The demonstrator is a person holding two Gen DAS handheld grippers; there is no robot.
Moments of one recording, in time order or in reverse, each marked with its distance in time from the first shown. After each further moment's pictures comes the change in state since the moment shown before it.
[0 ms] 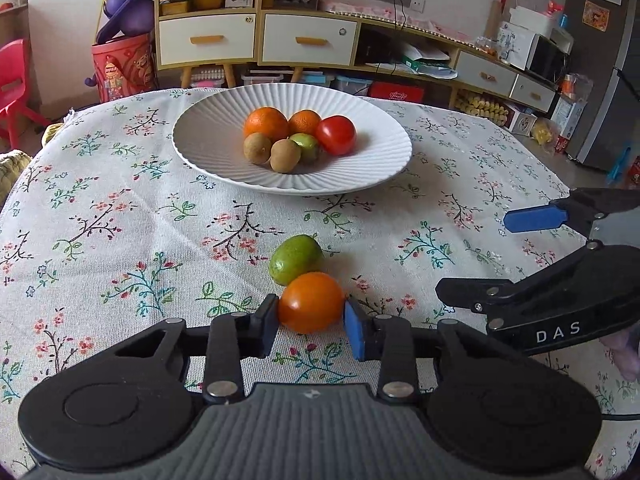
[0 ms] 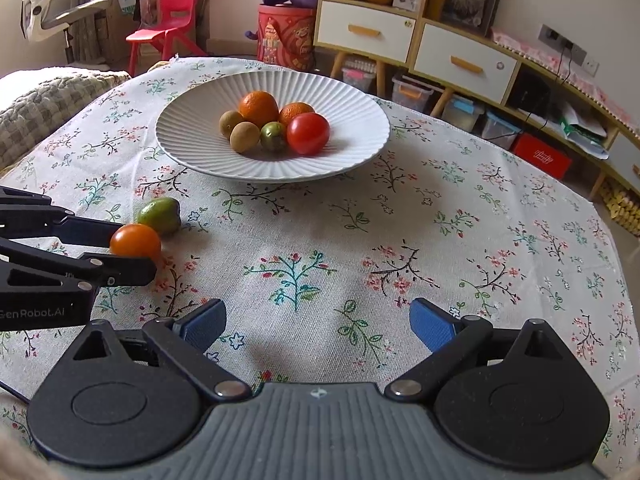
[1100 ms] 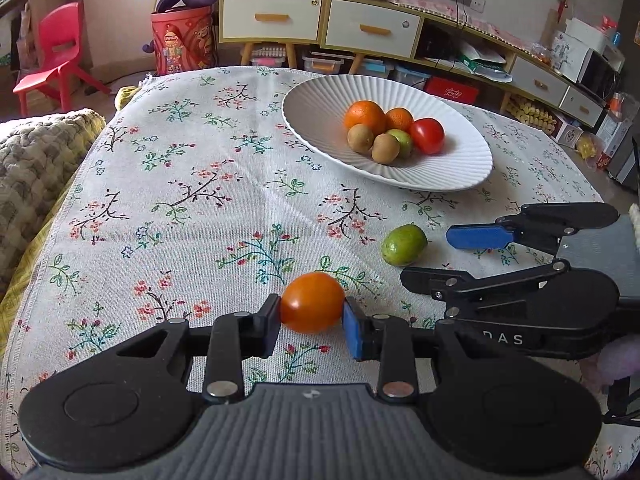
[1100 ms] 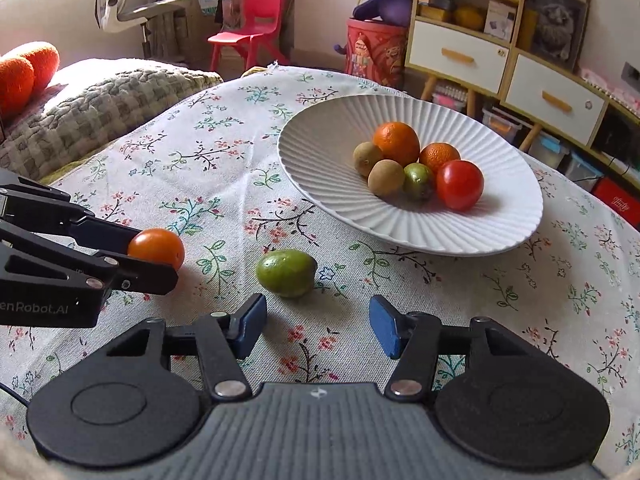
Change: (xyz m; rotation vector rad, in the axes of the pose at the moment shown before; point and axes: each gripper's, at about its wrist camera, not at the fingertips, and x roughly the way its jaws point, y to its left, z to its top) left arm -0.025 0.053 -0.001 -0.115 0.068 0.105; right arm 0.021 0.051 0.024 -0.109 -0.051 0.208
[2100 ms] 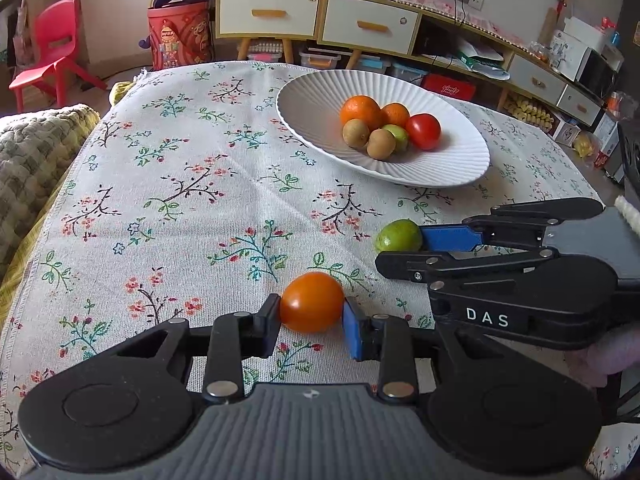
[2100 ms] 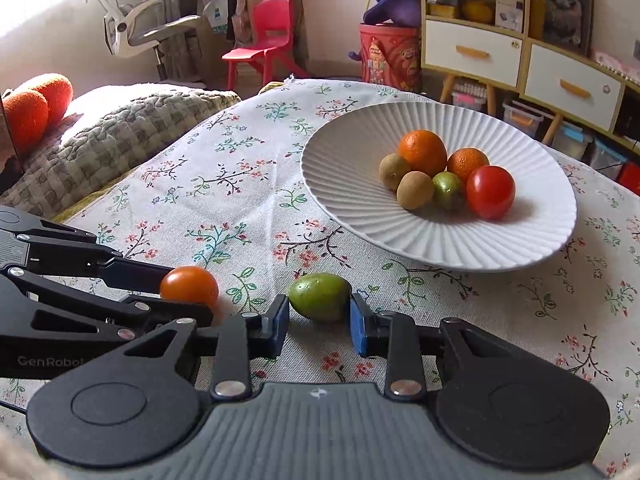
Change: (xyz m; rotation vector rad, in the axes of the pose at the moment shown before) left arm 0.003 -0.002 0.000 -0.002 0.011 -0.014; right arm 0.005 -0.001 0.006 0.062 -0.026 0.106
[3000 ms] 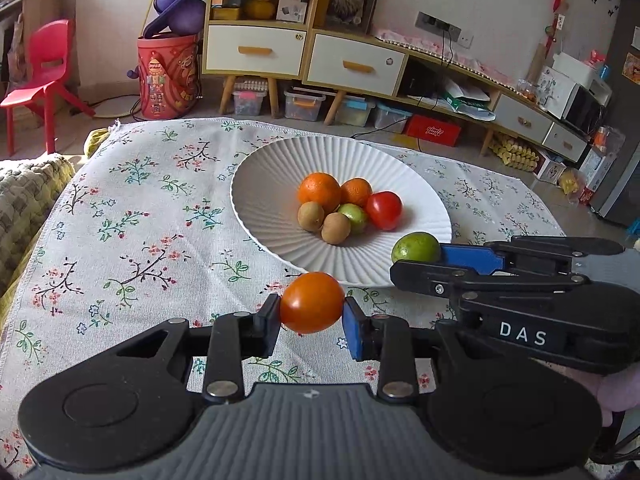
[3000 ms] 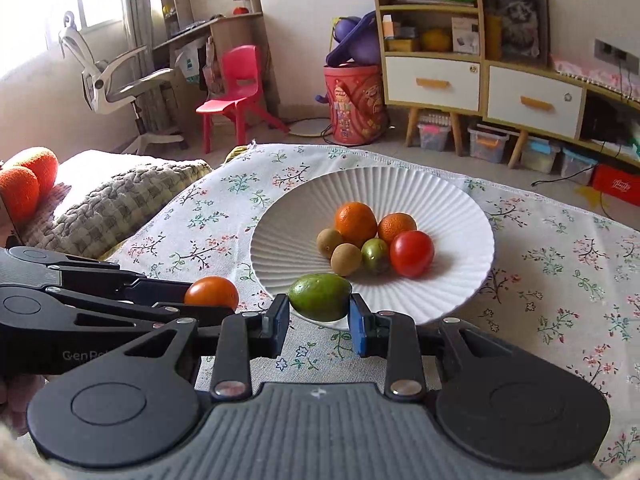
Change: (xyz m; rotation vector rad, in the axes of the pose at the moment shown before) left arm -0.002 -0.030 0.049 -0.030 -0.104 -0.051; right arm -0.037 -0.038 0.023 0.102 -0.123 -0.038
